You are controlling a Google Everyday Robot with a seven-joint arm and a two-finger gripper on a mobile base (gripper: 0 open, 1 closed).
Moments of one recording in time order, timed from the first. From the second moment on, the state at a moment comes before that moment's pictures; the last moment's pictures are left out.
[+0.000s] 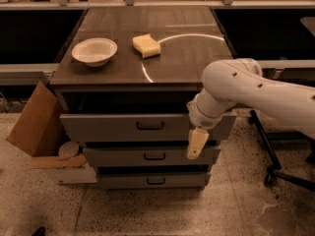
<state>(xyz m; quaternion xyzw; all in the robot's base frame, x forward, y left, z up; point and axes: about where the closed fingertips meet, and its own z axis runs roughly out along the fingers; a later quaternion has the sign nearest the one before) 0.560 -0.118 0.689 -0.67 0.73 0.02 0.15</state>
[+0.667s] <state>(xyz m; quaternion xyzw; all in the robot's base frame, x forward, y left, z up) 0.586 -0.108 0.663 -0.67 0.73 0.03 0.15</state>
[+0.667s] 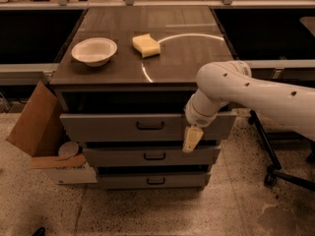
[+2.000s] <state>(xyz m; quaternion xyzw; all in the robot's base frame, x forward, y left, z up) 0.555 -0.110 0.674 -0.66 0.73 0.05 0.16</state>
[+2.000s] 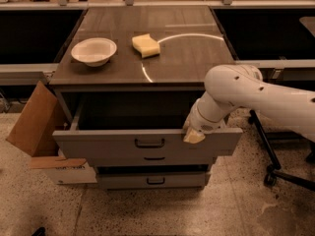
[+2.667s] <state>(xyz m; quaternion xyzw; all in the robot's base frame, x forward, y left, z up) 0.555 -0.109 0.675 -0.66 0.73 0.05 0.16</state>
